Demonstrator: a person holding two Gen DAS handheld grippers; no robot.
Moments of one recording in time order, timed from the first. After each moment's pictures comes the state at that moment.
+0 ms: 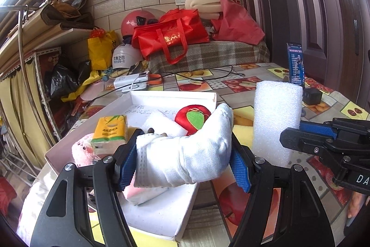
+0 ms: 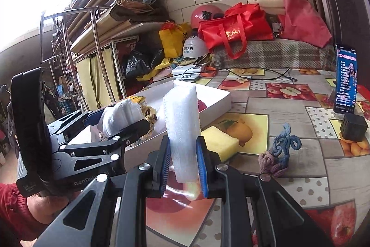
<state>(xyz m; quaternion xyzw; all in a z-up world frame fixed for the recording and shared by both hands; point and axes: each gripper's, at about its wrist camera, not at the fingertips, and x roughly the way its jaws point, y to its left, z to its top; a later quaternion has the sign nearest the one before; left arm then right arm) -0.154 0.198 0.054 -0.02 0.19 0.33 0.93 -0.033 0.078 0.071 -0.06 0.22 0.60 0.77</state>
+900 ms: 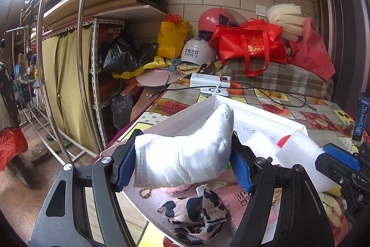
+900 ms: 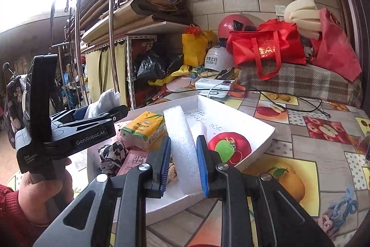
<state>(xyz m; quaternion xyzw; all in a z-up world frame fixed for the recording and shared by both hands) -0.216 0.327 0.047 -0.13 0.14 0.47 0.86 -0.072 0.197 0.079 -0.11 0.15 0.63 0.75</state>
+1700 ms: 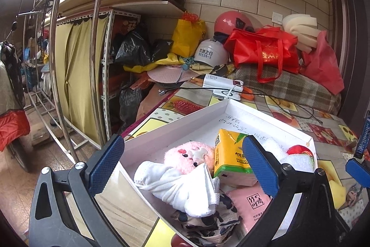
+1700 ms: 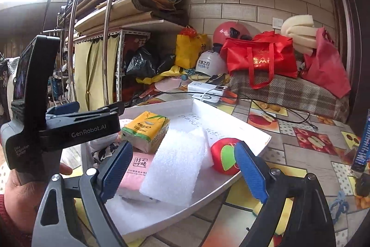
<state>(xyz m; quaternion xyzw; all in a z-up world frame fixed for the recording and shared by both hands) -0.233 0.338 0.048 -0.17 0.12 0.49 0.84 -0.110 0.197 0.078 -0.16 0.11 0.57 0.80</state>
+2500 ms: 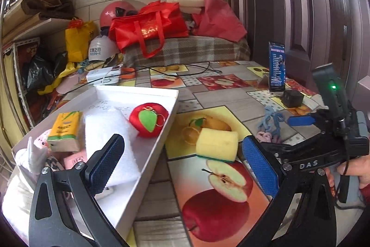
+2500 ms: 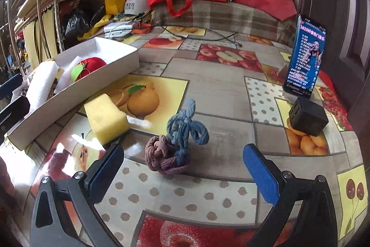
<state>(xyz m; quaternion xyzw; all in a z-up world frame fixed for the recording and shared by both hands) -0.115 0.187 0.051 -0.06 0.21 0.24 0.94 0.061 0.100 0.035 -0.20 0.33 0.45 0.80</state>
